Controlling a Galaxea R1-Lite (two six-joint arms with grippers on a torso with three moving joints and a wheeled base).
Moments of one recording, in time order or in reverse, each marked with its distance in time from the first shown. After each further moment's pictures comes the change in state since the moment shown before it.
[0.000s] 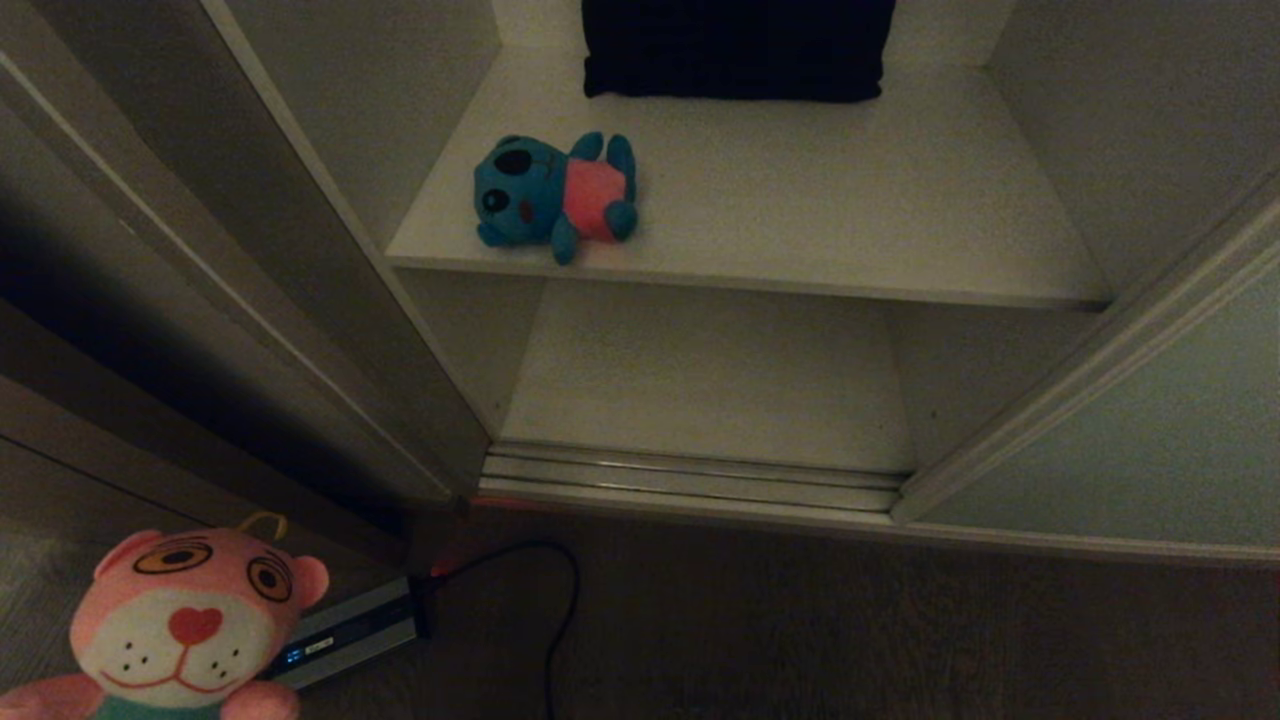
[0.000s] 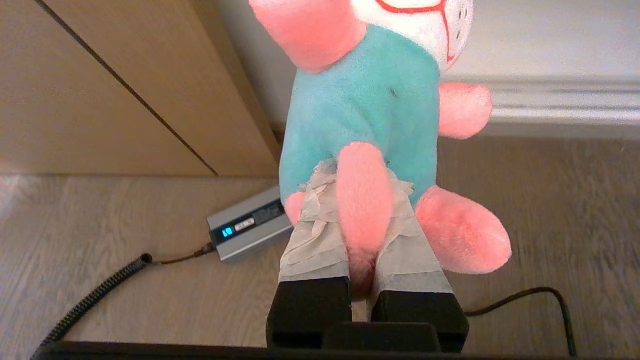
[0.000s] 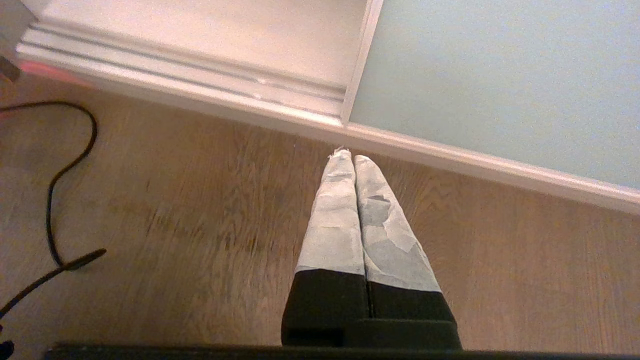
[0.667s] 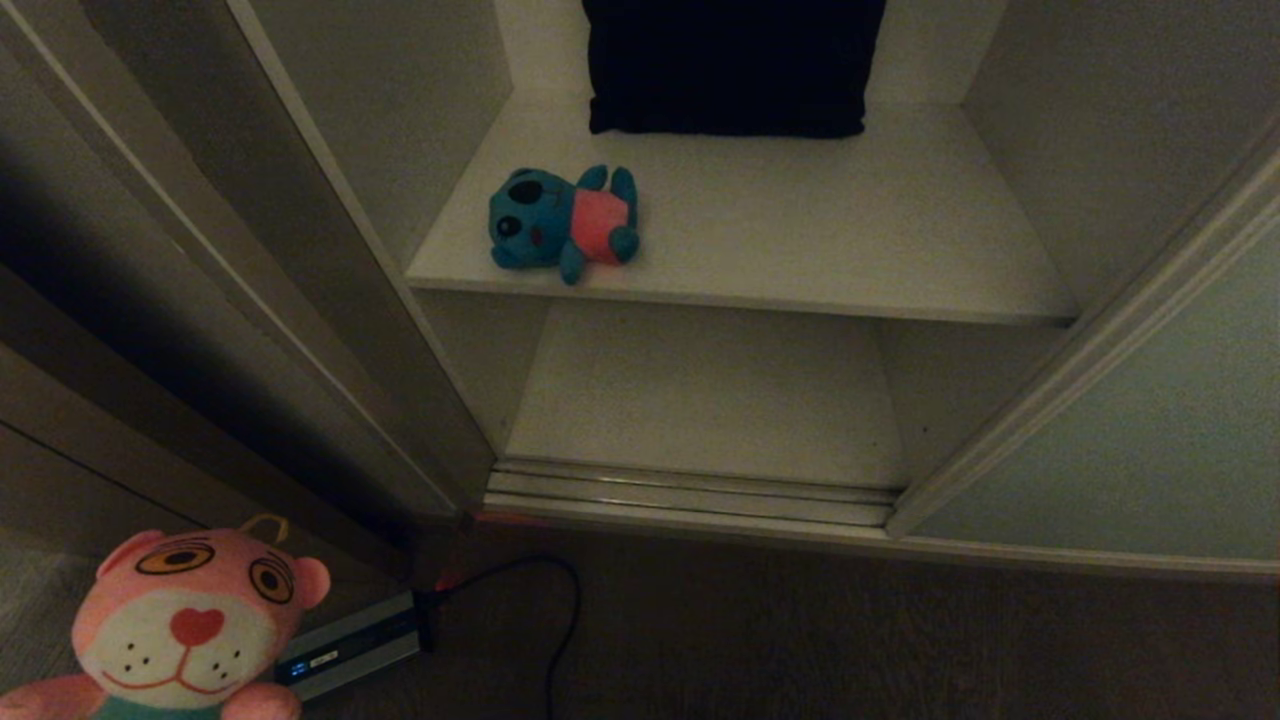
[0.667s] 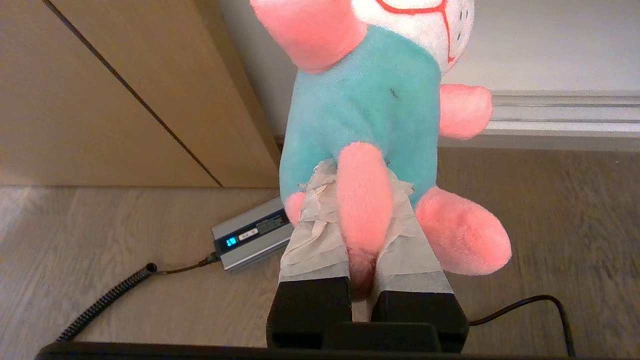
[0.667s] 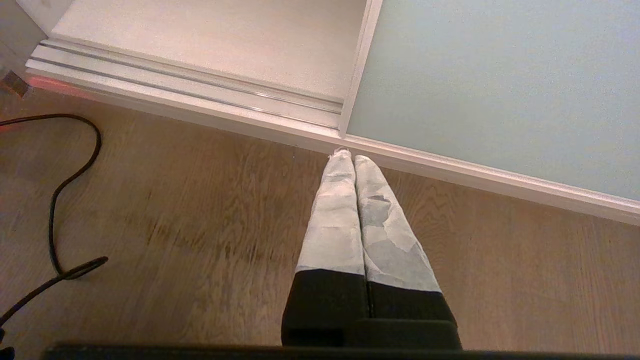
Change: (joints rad) left arm 0.000 0.000 0.000 0.001 0.000 0.006; right arm 0.000 0.000 0.000 0.000 0.000 0.000
